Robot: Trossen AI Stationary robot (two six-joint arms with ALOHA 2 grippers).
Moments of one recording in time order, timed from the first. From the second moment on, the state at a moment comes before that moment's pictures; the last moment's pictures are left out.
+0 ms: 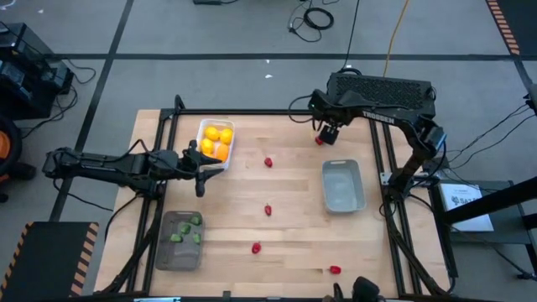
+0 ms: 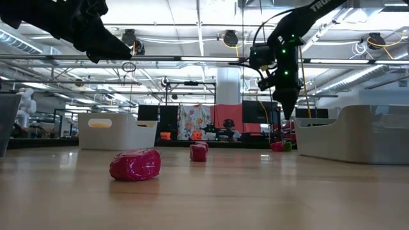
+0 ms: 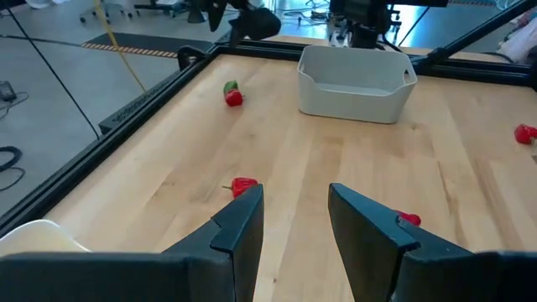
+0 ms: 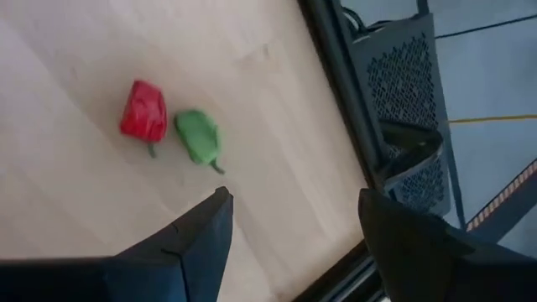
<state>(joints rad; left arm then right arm) -0.03 0.65 0.43 -0.11 -0.25 -0.10 -0.66 1.69 1.28 -0.99 0.41 -0.18</state>
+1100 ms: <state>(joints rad) -0.03 0.65 0.39 -0.01 -0.25 -0.01 -0.73 1.69 1.24 -0.93 0.23 -0.03</state>
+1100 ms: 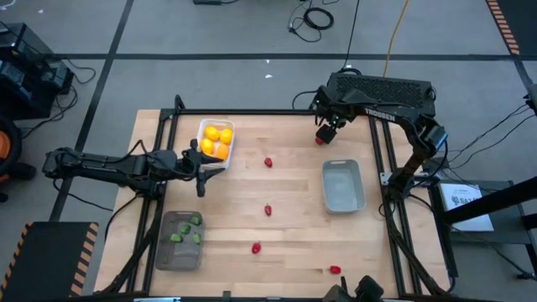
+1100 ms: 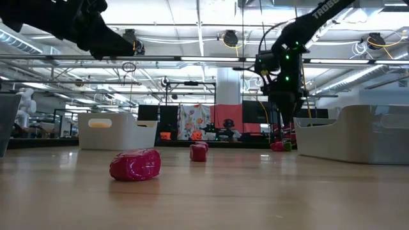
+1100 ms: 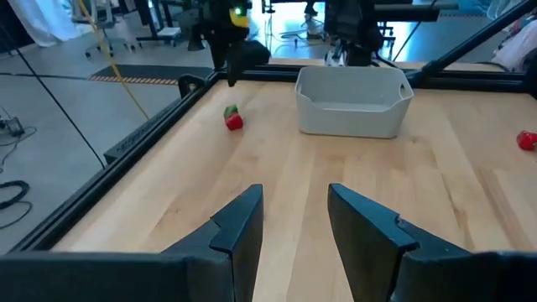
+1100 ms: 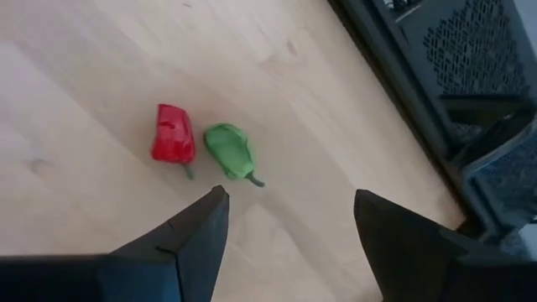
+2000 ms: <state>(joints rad) 0.00 0.91 0.39 0.22 -0.26 0.07 -0.78 1.69 1.01 -0.65 0.16 -0.40</state>
